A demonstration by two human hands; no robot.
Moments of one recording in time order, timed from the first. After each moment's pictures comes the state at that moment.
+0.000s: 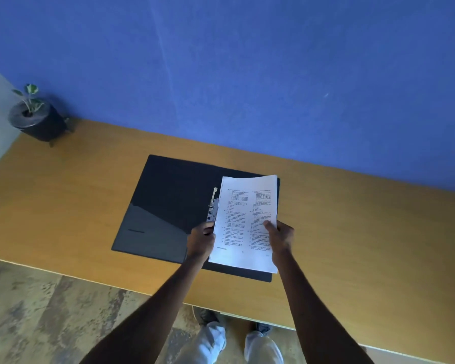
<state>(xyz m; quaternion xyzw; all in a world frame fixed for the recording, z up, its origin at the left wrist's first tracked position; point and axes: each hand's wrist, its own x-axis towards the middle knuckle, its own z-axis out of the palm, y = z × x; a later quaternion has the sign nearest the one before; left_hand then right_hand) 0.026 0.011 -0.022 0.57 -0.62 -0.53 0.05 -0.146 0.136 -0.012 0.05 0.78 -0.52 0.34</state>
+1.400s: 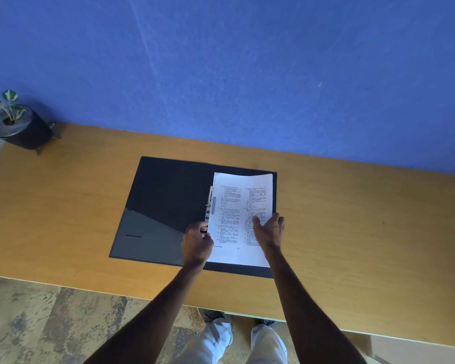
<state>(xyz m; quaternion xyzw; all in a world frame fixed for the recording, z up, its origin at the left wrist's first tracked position) 0.036 0.007 -0.036 0.56 -0.71 -0.42 0.06 -0.132 0.112 -0.020 -0.05 0.89 -0.33 0.30</state>
